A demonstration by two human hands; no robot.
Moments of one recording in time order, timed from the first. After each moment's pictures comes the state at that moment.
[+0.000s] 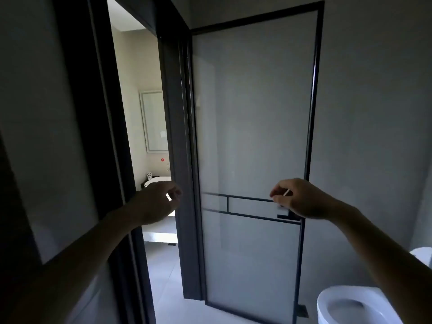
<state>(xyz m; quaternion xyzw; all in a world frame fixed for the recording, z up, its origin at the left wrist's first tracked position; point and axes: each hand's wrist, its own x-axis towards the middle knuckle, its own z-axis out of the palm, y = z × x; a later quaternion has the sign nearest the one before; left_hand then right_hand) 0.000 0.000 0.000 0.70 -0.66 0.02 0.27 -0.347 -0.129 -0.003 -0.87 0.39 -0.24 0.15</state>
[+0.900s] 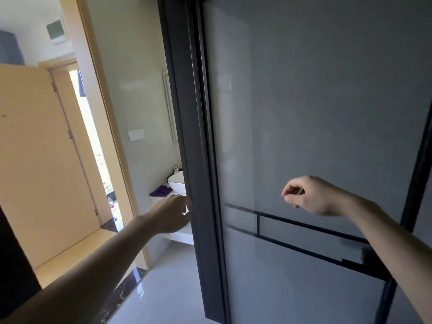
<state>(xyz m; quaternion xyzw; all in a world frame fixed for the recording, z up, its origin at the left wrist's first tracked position) 0.100 -0.328 -0.066 0.80 -0.59 0.04 0.09 -0.217 -0.506 -0.039 -0.89 0.37 -0.18 0.20</state>
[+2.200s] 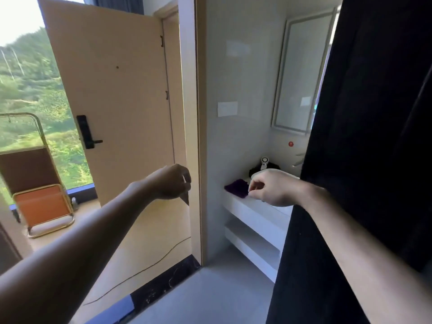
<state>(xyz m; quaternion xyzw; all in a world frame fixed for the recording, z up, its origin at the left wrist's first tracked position) 0.585 -0.484 -0.084 0.93 -0.34 0.01 0.15 0.424 -0.721 -0.064 -0.98 0.09 -0.01 0.18</state>
